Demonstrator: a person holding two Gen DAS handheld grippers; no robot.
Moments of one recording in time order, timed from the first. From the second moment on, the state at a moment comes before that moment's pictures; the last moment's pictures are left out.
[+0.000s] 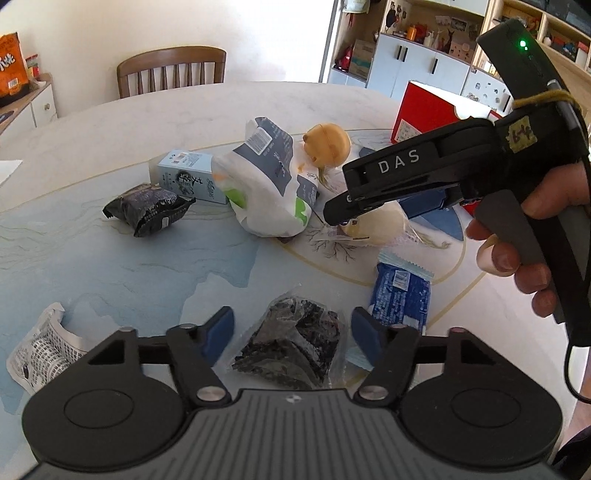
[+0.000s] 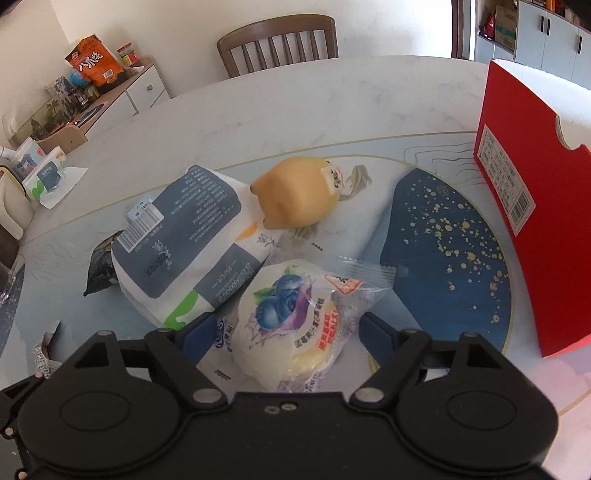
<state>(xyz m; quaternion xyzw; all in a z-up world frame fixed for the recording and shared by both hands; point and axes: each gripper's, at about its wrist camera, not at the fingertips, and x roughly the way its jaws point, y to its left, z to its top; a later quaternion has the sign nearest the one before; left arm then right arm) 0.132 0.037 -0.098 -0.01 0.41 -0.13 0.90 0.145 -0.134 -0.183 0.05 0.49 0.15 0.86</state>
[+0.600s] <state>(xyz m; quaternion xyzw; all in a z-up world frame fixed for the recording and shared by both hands) 0.134 0.039 -0.095 -0.02 0.40 -0.12 0.91 0.139 -0.150 -0.169 0.05 0.48 0.16 0.86</state>
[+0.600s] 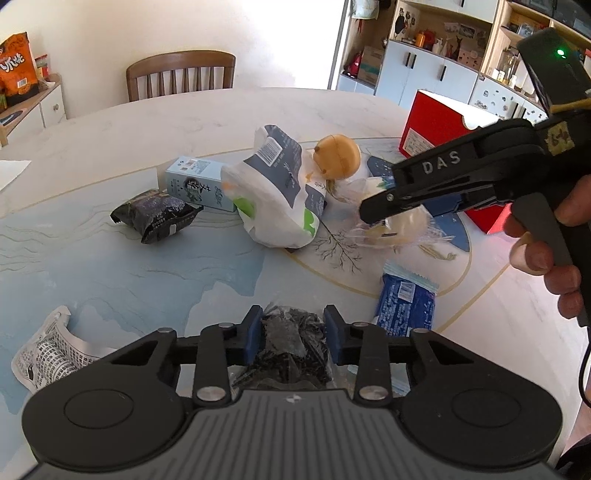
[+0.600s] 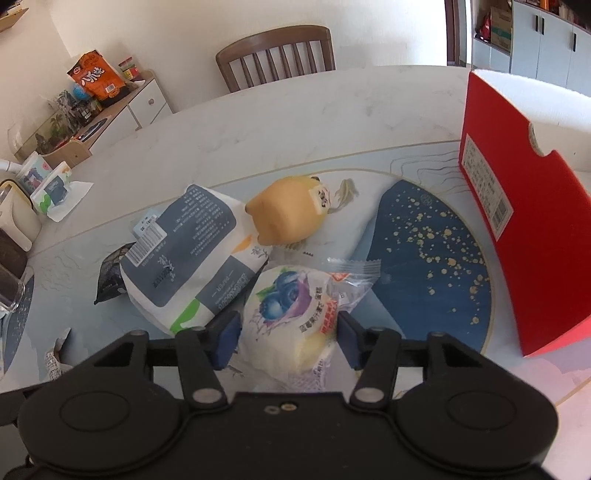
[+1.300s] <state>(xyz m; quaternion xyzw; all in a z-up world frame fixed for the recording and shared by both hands) 0.128 0.040 -0.082 -0.03 0.39 -0.11 0.91 0.117 -0.177 -0.143 0.05 0.45 0.17 0.87</state>
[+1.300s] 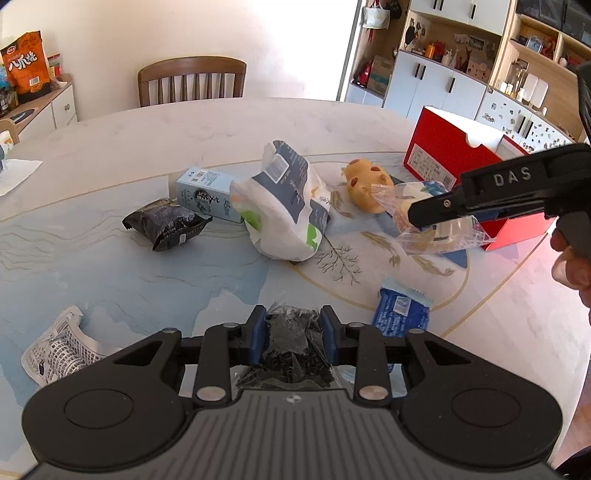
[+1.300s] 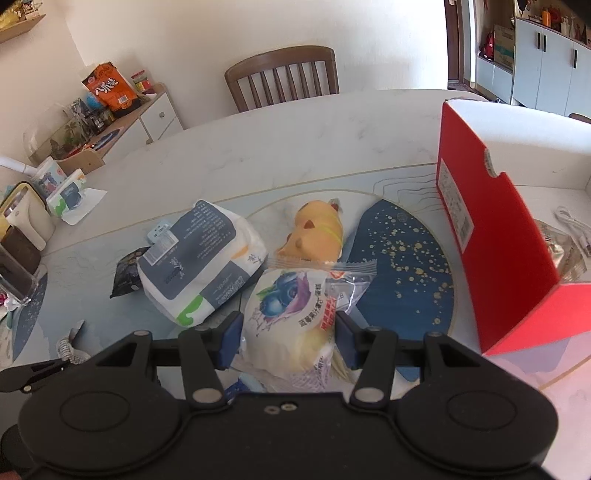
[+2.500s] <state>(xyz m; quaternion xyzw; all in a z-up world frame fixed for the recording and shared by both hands) 0.149 -0.041 0.008 -0.04 0.35 -0.15 0.92 0.102 -0.292 -0.068 0.06 0.40 0.17 0.90</state>
